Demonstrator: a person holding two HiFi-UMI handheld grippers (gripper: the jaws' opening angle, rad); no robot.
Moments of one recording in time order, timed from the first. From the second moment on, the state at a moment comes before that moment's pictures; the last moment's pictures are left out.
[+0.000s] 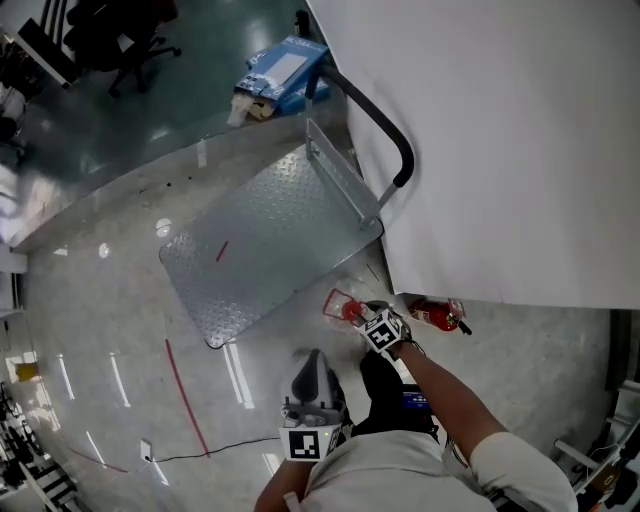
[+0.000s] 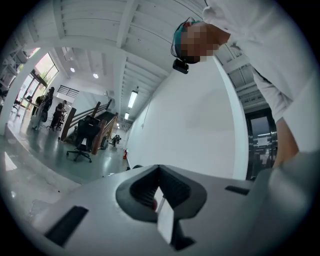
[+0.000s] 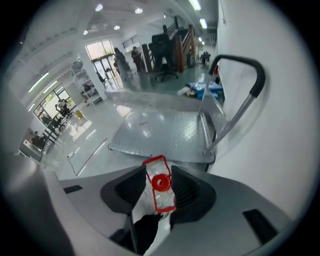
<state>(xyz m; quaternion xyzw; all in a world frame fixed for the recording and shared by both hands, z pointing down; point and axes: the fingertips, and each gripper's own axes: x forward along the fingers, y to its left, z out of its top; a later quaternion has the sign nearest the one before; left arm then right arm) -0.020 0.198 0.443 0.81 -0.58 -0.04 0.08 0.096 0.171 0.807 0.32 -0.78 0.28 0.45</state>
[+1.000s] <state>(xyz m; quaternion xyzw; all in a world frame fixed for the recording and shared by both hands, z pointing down) -0.065 0.182 0.579 0.77 -0.61 0.02 0.15 0.084 0.198 1.015 0.29 -0.72 0.33 0.54</state>
